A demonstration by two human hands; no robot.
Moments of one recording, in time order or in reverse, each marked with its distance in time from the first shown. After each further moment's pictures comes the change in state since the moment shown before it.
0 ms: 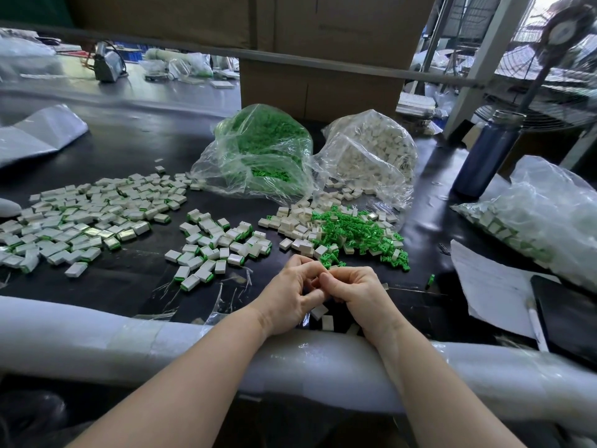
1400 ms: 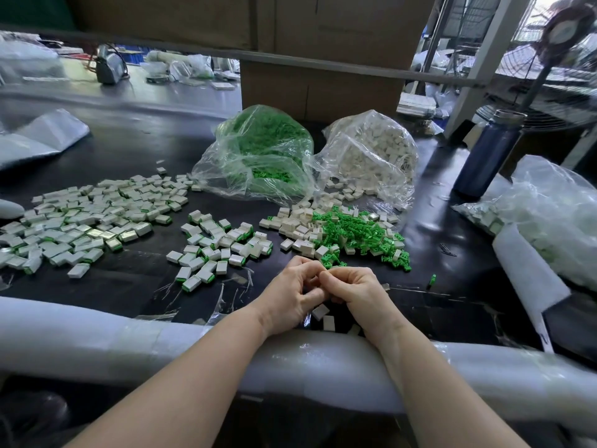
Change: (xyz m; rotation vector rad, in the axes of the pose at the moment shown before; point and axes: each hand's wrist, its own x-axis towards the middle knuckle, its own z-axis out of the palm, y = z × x) left_hand 0.001 0.001 -0.001 0.003 0.023 0.019; right_hand 0.002 0.004 0.000 0.011 -0.021 -0.006
